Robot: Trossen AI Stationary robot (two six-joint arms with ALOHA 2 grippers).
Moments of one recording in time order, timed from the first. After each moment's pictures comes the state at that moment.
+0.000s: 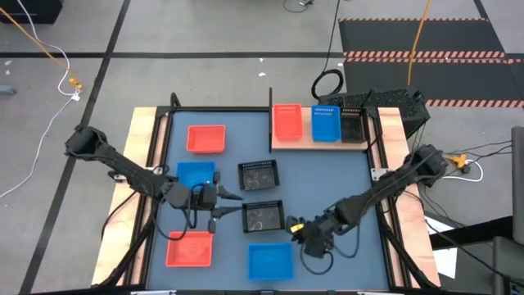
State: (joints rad) left arm -0.46 1.23 0.55 0.59 -0.40 -0.05; right arm 0.53 1.63 0.97 -0.26 0.00 -0.82
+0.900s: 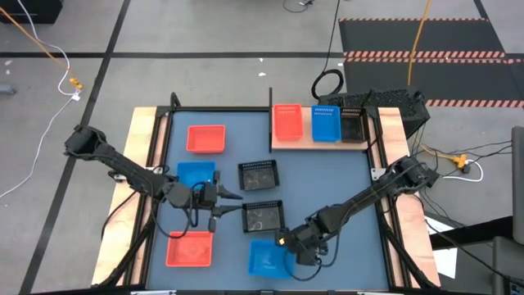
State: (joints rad) left arm -0.45 1.23 0.55 0.54 -0.40 -0.11; right arm 0.50 1.80 1.16 -0.41 -0.19 -0.90
